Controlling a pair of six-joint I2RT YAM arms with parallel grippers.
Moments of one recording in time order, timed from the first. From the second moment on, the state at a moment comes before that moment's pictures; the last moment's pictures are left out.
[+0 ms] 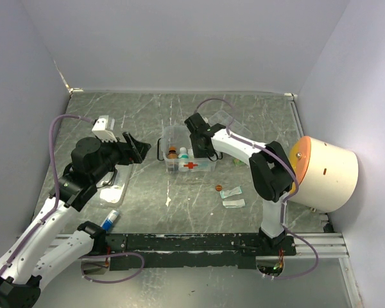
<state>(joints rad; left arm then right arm) -0.47 0.76 0.79 -0.25 0.02 -0.50 0.65 1.93 1.42 -0.62 0.22 0.39</state>
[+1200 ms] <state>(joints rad) -0.46 0.87 0.83 -0.63 -0.22 -0.68 0.64 1.33 0.98 -0.18 0.01 0.48</state>
